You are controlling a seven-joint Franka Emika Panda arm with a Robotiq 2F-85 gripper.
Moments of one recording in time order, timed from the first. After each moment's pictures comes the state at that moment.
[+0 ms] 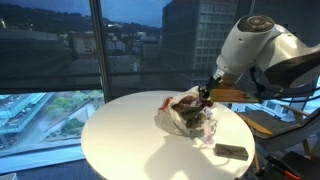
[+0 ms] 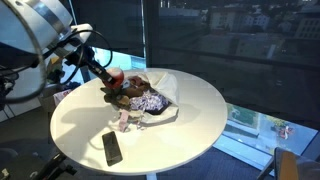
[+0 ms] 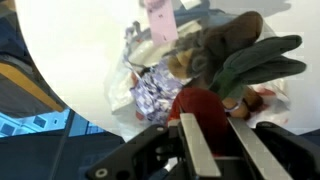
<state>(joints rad) 0.59 -0.37 -0.35 -2.78 -1.25 2.59 1.79</state>
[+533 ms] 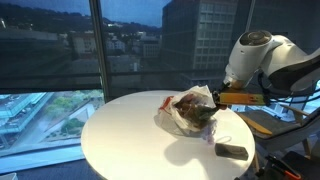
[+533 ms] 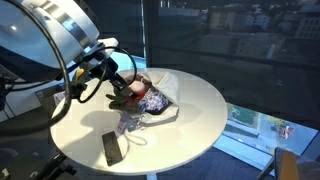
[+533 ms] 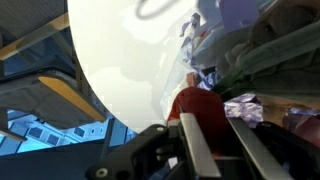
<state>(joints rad) 0.48 -0.31 -0.47 -2.78 -1.34 2.61 1.81</state>
